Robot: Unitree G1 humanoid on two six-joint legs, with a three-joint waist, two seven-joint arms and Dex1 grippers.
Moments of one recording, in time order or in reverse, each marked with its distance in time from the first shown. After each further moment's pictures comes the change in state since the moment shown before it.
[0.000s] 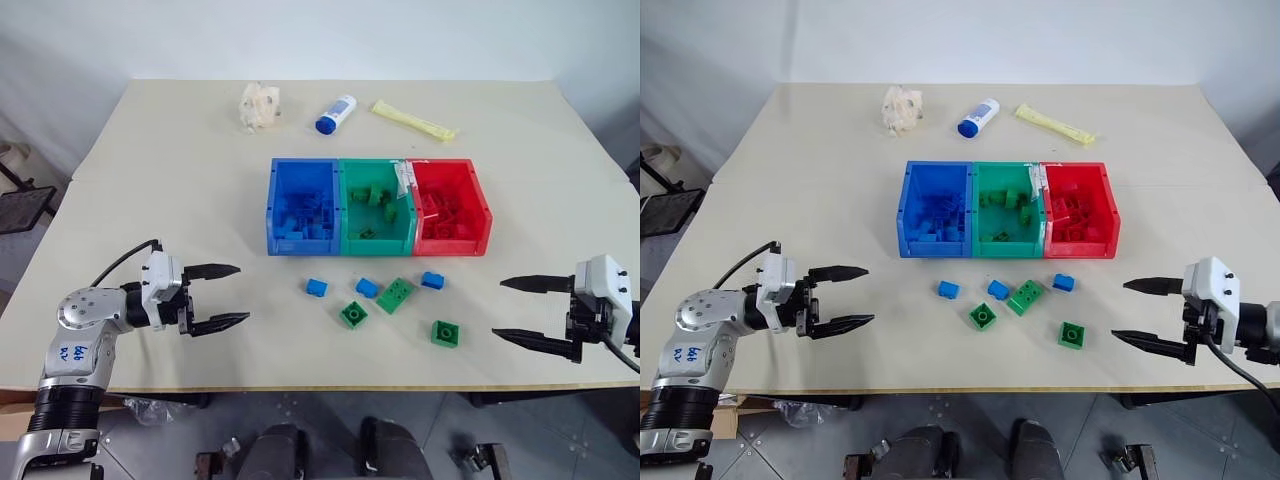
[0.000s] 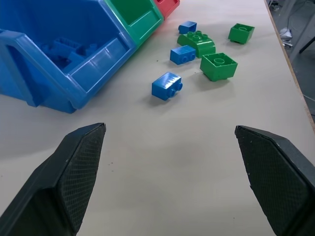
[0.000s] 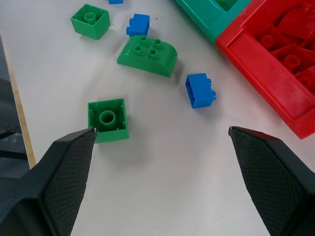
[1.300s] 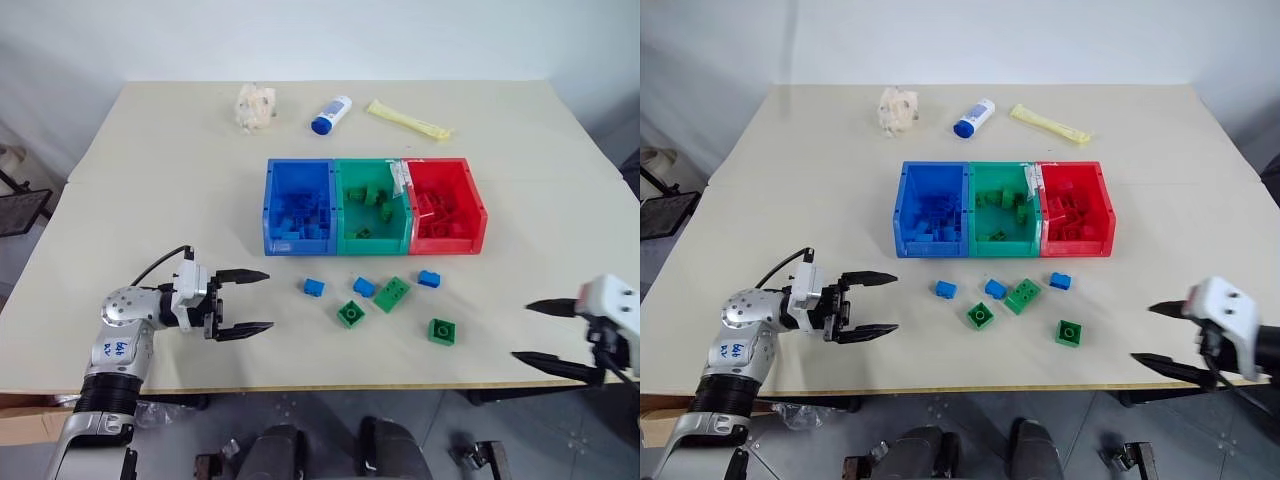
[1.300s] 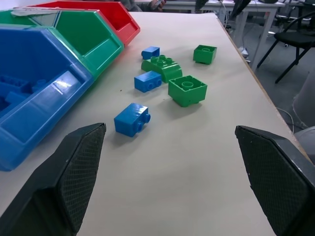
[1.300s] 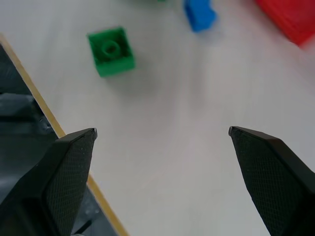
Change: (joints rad) left arm -0.070 -0.124 -0.091 0.116 0.000 -0.170 -0.112; right arm 0.221 -0.069 -0.095 -0.306 -0.071 0.260 -0.135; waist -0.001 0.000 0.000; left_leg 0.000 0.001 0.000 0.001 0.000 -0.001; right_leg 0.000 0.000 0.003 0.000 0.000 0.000
